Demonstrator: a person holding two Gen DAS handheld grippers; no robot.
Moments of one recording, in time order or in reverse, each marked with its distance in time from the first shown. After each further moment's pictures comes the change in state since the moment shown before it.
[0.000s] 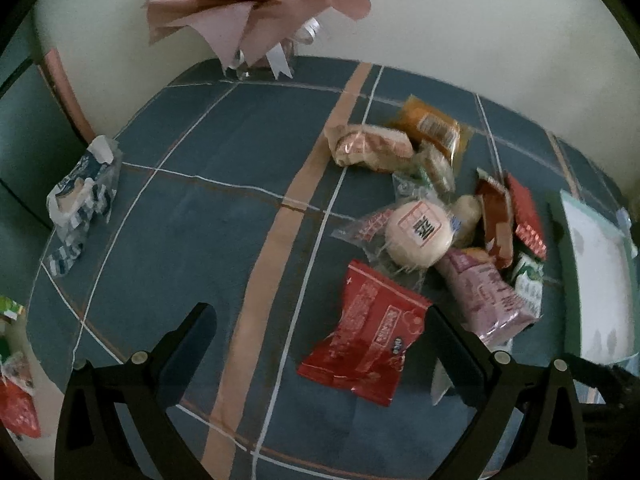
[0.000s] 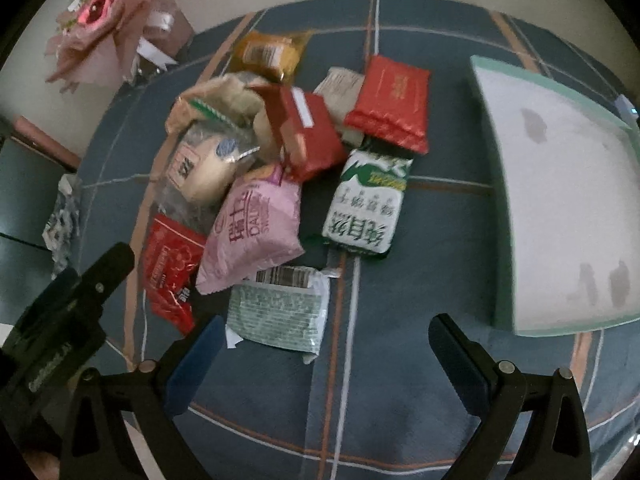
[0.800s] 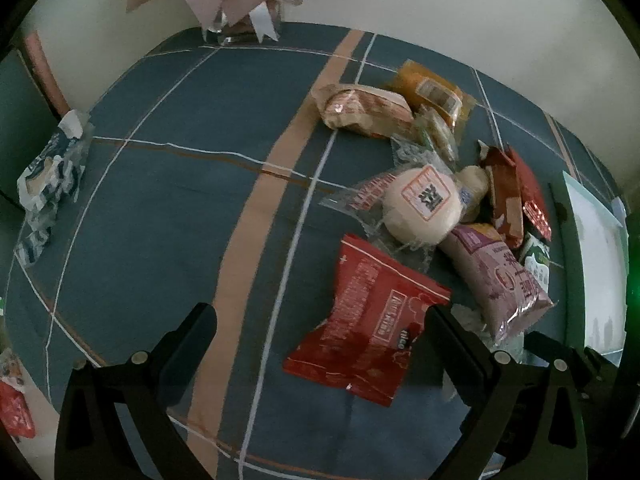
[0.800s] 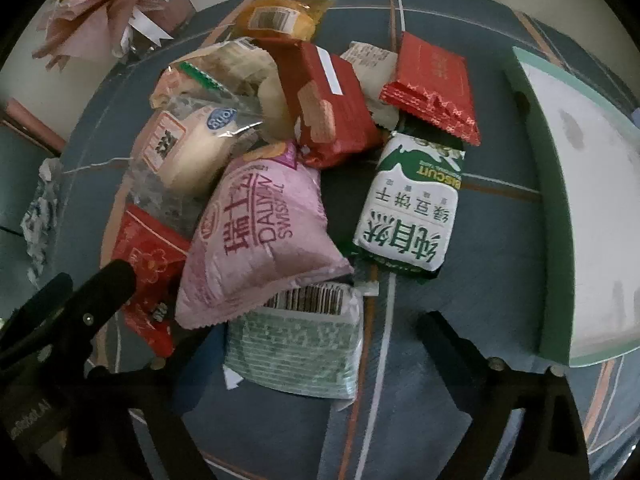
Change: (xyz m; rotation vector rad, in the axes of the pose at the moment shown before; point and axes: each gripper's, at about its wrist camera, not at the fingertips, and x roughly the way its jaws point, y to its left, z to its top) left arm 0.031 0.002 -0.002 -0.005 0.089 -0.074; right arm 0.047 0.031 0.013 -0.038 0.006 -0.070
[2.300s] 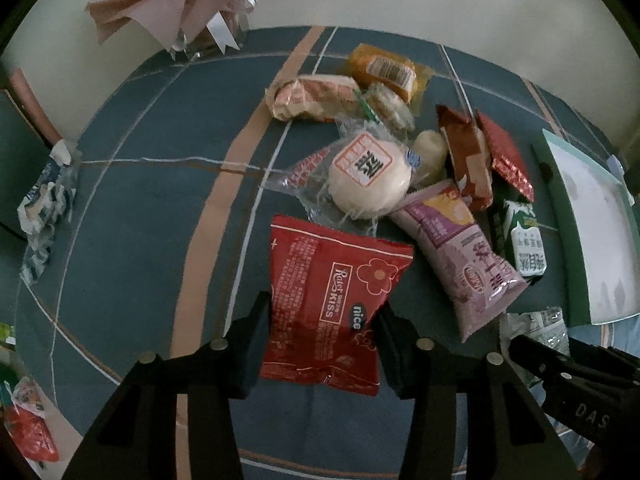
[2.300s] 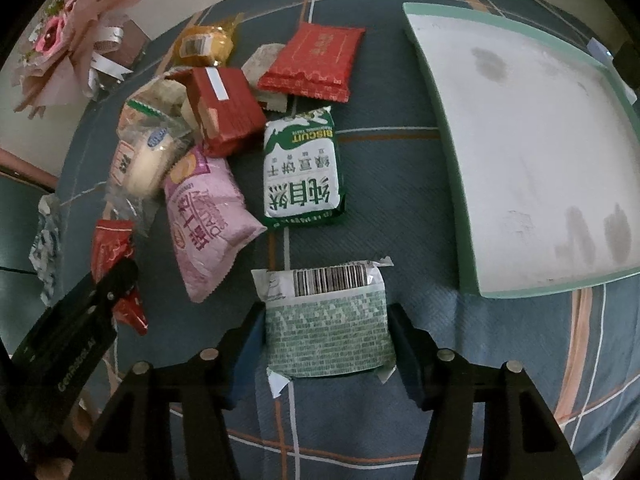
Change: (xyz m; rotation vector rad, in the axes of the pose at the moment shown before) left arm -0.015 -0.067 -0.039 0.107 -0.026 0.042; right arm 0.013 -0.054 -0.020 0.160 0.024 0.038
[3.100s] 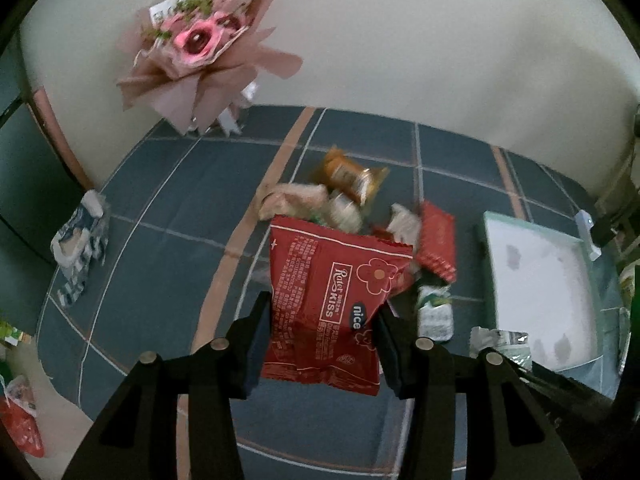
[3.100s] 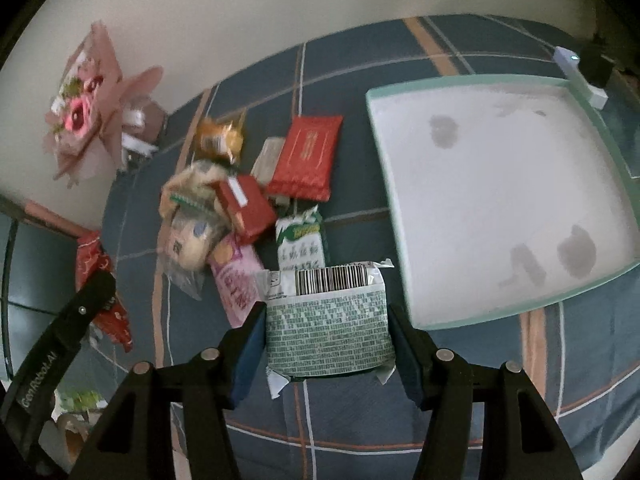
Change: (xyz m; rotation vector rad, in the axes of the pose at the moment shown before) left arm -0.121 -0.033 0.030 -0.040 -0.155 -0.010; right arm -0.095 -0.048 0.024 0.107 -0.155 0.115
